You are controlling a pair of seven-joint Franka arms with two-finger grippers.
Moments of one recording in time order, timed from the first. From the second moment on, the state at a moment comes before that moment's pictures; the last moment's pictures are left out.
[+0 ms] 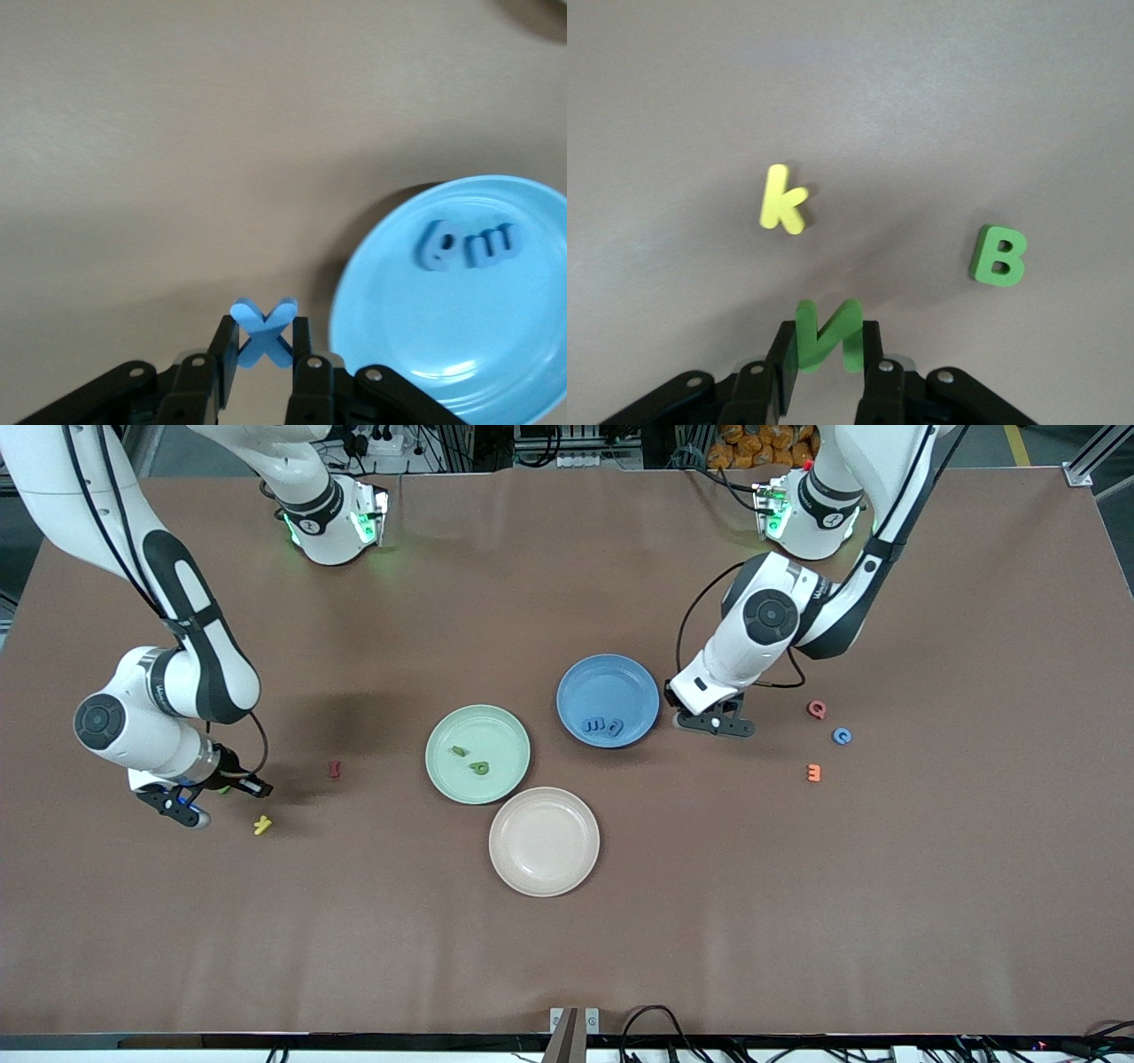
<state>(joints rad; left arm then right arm) -0.27 0.29 -0.32 -2.22 -0.07 2.51 -0.38 -0.08 0.45 -0.02 -2.06 0.05 2.48 0.34</state>
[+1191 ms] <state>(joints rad) -0.39 0.41 -0.38 -2.10 0.01 2.52 -0.76 0.14 0.43 -0.01 -2.04 0.05 2.47 0.38</state>
